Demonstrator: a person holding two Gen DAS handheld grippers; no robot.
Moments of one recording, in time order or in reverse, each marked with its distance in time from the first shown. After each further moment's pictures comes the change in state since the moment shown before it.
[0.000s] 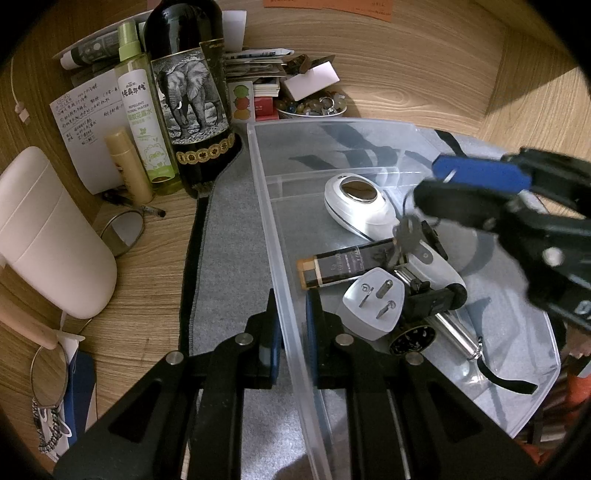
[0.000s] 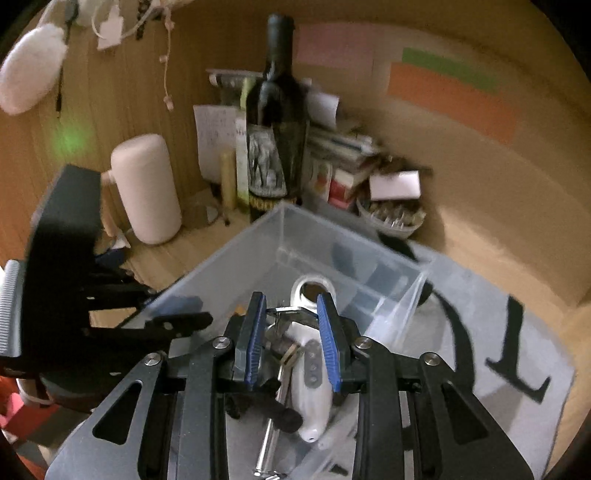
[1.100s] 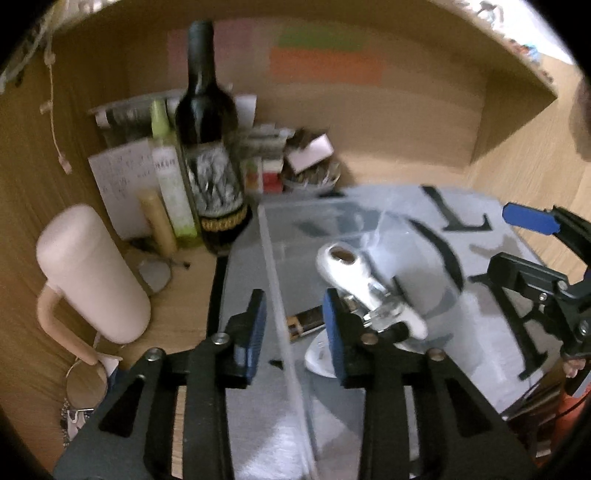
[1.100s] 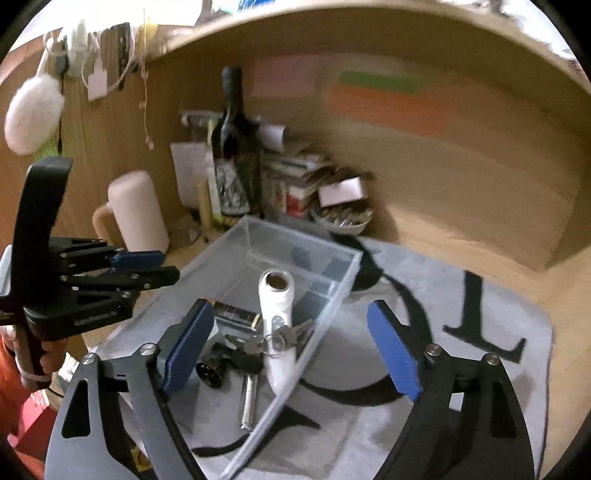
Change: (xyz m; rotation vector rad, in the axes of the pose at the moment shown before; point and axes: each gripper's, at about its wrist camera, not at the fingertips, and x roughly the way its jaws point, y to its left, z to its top) left arm -0.077 -0.008 0.008 -0.010 -0.210 0.006; right arm -0.089 -0.024 -0.023 0.116 -0.152 -0.094
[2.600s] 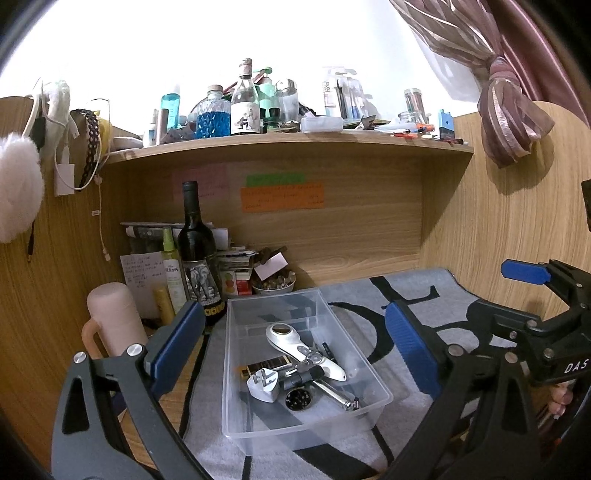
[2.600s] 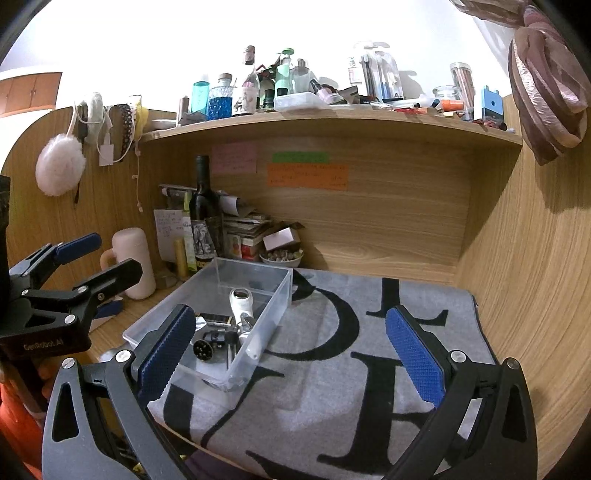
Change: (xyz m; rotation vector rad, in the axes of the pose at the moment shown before) left arm -0.125 -0.079 -0.054 0.067 -0.477 0.016; right arm -0.123 0.011 -0.070 0.093 -0.261 -0.196
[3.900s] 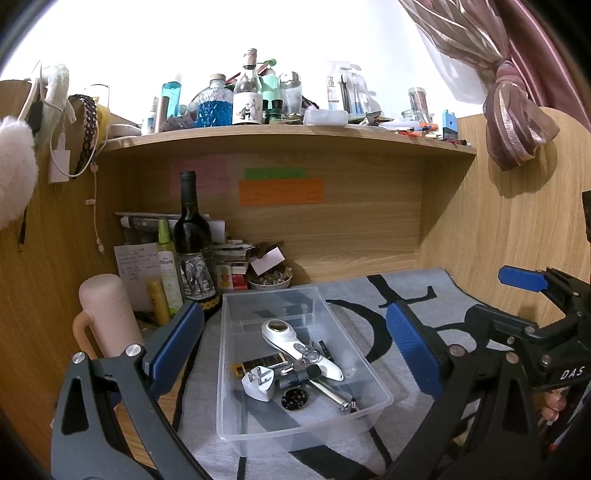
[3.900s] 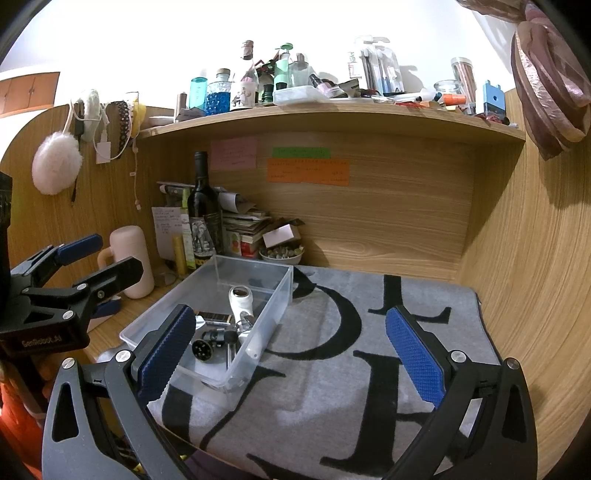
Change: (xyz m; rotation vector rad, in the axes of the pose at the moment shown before) left arm 0.009 0.004 -0.004 -0.029 0.015 -0.019; right arm 0.007 0.000 0.000 0.004 0.012 0.004
